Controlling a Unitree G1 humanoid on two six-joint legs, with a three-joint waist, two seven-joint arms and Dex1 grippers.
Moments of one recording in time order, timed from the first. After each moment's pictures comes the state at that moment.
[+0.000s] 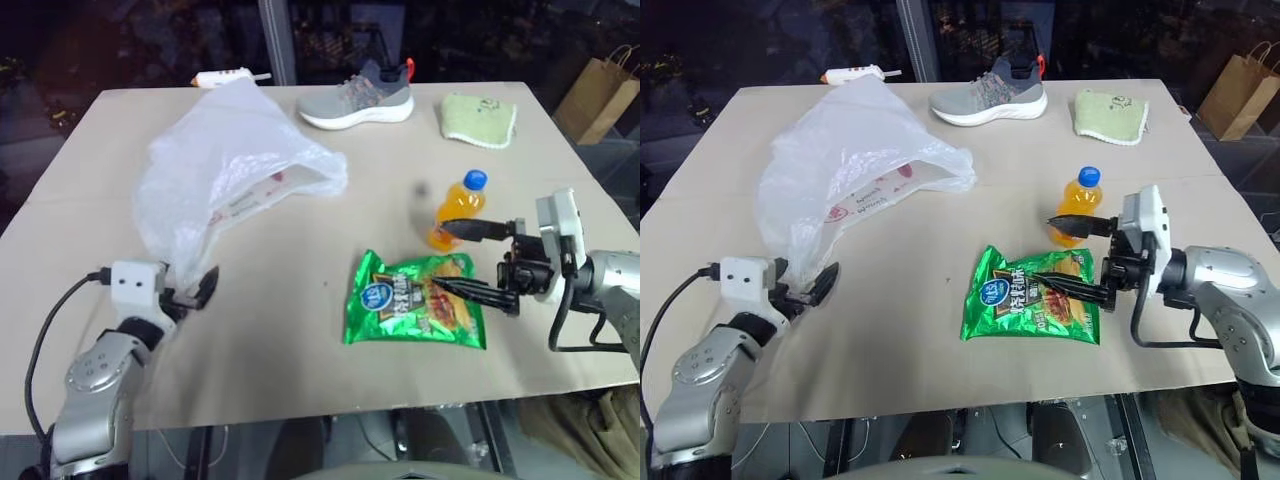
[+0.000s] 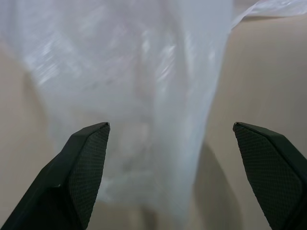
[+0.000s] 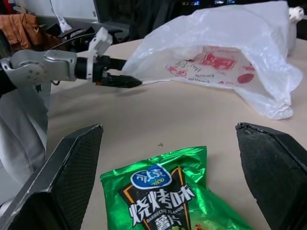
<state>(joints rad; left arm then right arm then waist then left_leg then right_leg) 0.13 0.49 0.39 -0.23 -0.33 0.30 -0.42 -0.23 -0.76 -0.13 -0.46 0.80 0.56 1.01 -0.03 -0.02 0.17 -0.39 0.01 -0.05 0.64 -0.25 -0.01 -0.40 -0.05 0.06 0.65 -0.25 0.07</state>
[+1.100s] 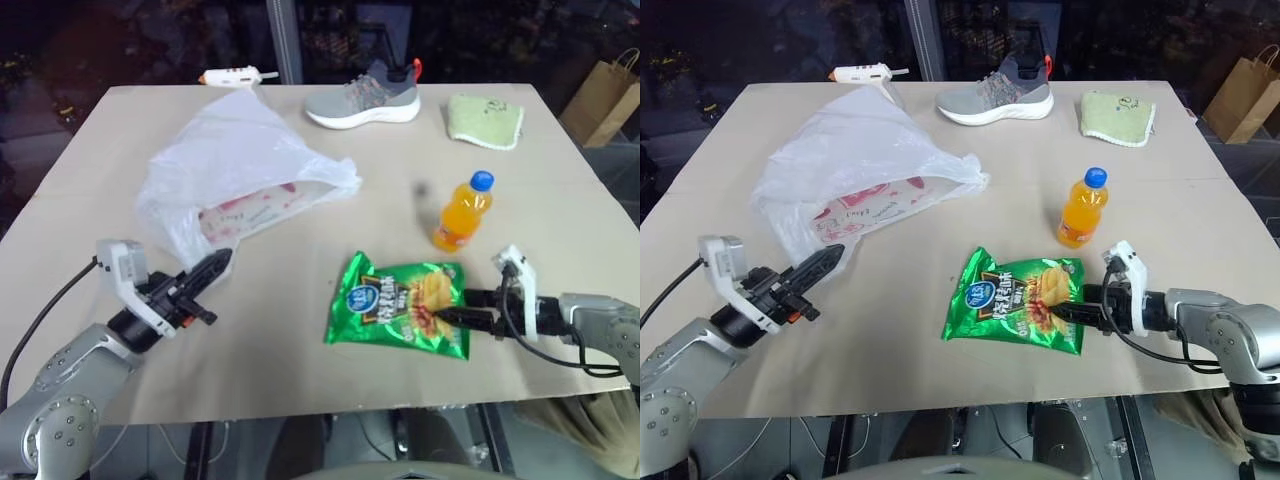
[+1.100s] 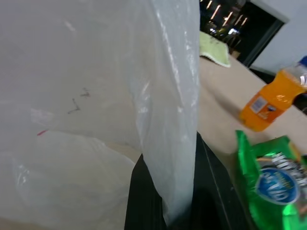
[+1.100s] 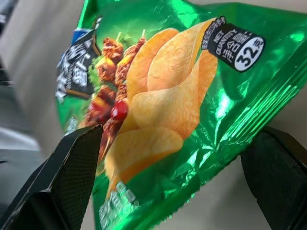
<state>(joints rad) 0.19 0.59 0.54 -0.53 -1.03 0.69 -0.52 -0.18 -0.73 -0.11 -0.29 0.88 1.17 0.78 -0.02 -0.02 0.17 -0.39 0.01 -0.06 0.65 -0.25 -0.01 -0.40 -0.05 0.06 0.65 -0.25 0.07</state>
